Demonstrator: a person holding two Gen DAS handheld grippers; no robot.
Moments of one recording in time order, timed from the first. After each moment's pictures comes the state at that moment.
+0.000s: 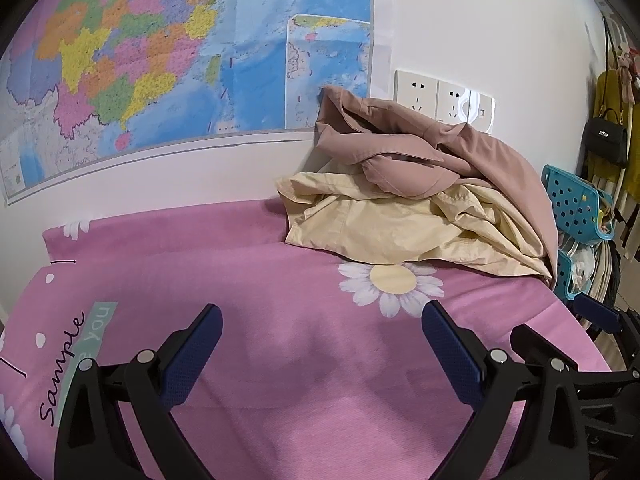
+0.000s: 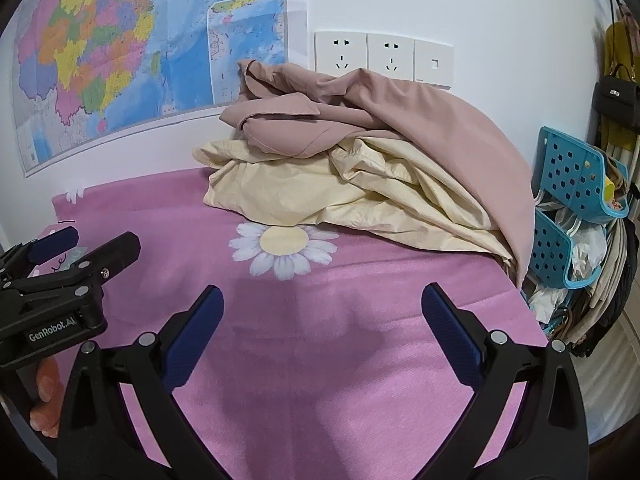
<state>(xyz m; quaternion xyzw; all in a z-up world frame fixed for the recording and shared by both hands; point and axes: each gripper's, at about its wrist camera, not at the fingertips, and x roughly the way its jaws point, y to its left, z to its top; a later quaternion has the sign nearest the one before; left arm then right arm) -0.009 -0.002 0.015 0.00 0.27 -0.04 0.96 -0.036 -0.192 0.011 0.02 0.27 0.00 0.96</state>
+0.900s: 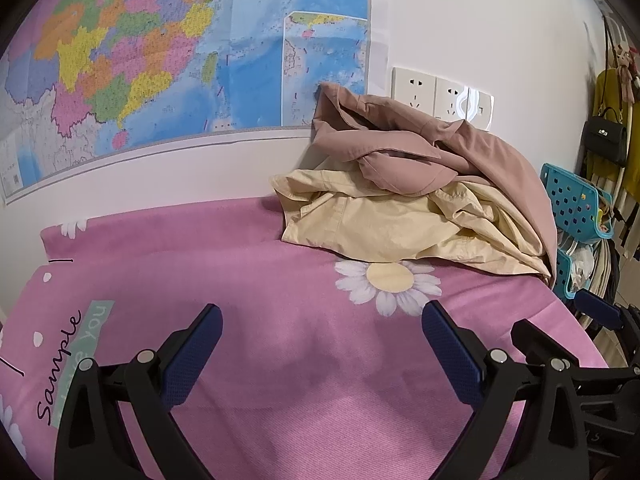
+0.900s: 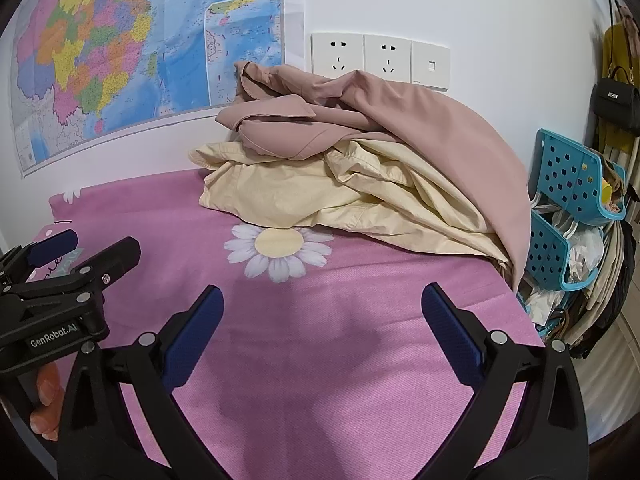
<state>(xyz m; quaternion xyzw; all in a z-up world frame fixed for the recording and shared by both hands) -0.008 -0.007 0.013 0.00 0.28 -0.04 0.96 -0.035 -0.194 0.013 0.01 0.27 -0.01 0.96</state>
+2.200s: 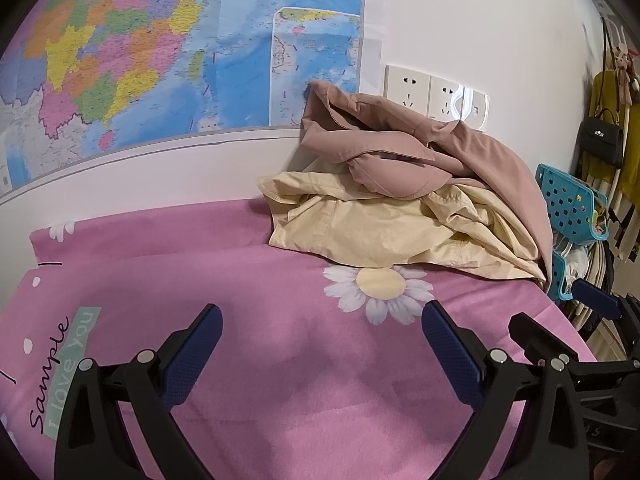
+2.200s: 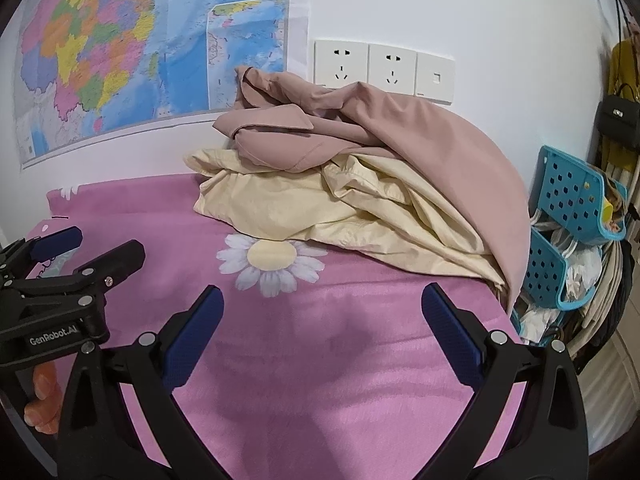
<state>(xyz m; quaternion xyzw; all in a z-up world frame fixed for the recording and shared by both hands) 0.008 -0.014 0.012 0.00 0.28 -0.05 0.96 -0.023 -0.200 0.019 -0.02 0.26 -0.01 0.97</state>
